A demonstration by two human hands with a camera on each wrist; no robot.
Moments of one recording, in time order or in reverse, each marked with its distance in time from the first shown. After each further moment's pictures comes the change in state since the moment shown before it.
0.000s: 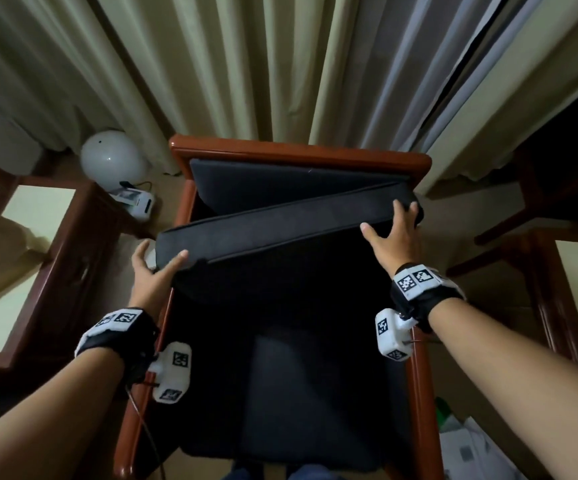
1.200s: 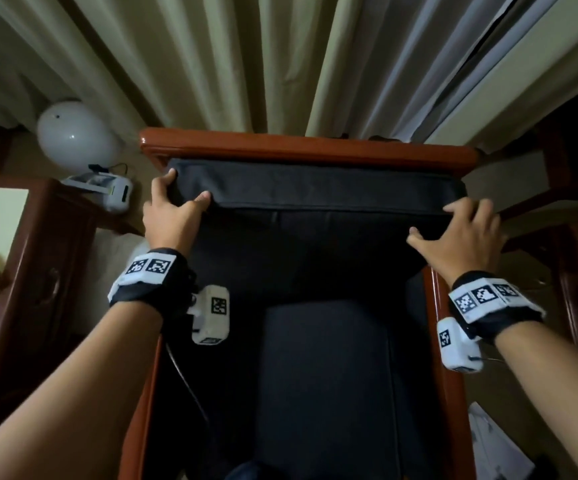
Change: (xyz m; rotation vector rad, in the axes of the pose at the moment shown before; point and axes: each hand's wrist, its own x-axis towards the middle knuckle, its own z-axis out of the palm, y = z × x) left_hand 0.121 0.094 0.086 0.180 0.054 0.163; right_hand 0.052 -0.014 -0.012 -0.418 0.309 -0.016
